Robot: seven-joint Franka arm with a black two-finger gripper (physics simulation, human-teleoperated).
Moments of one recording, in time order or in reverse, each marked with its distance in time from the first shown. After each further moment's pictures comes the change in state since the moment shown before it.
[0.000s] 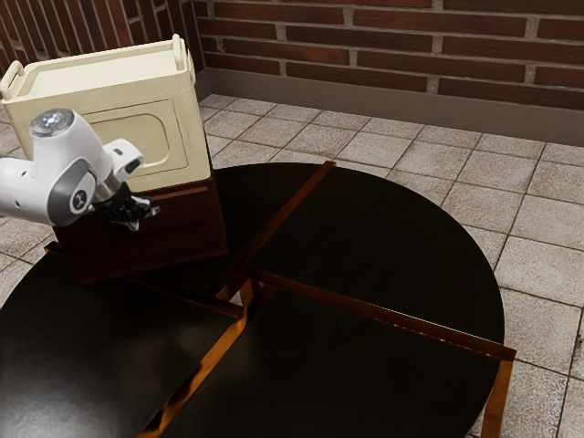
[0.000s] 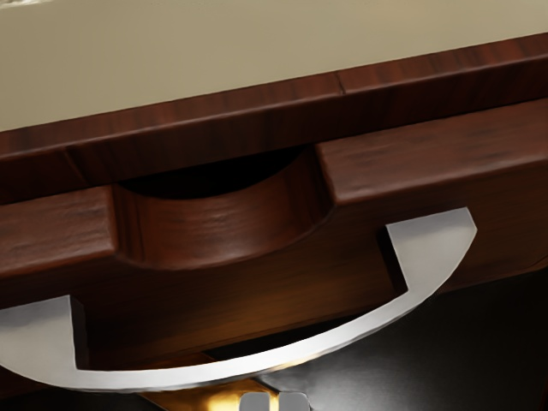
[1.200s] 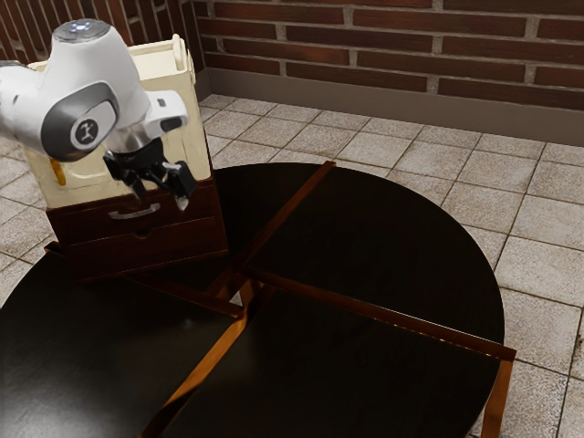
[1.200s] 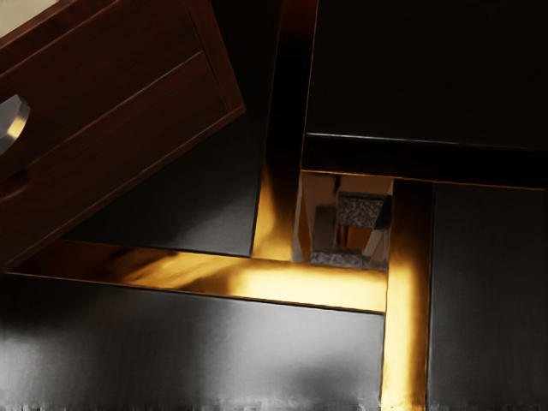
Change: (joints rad) arm -0.184 -0.323 -0.135 0.098 -0.004 -0.596 0.118
